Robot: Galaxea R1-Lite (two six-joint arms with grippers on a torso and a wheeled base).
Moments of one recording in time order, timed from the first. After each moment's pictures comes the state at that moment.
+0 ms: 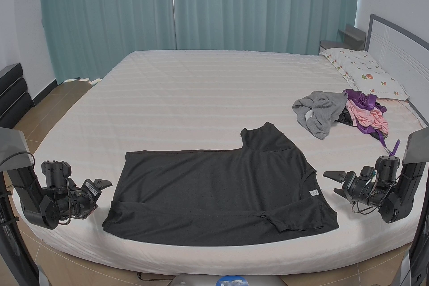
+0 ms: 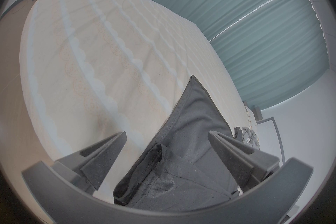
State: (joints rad) left arm 0.13 2.11 -0.36 -1.04 -0.24 -0.81; right arm -0.09 2.25 -0.37 -1.39 0.51 0.73
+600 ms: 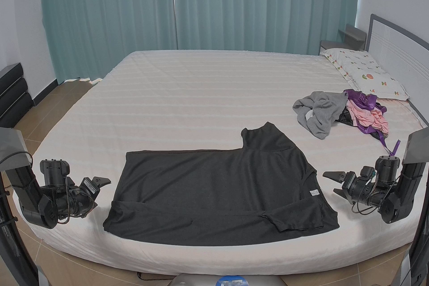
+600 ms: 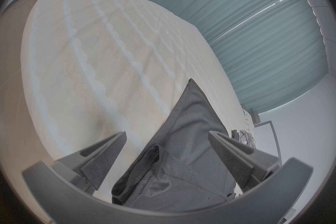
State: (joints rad) left arm 0.13 2.09 -0.36 -1.04 -0.25 -0.84; right arm -0.09 2.25 -0.36 -1.39 0.51 0.73
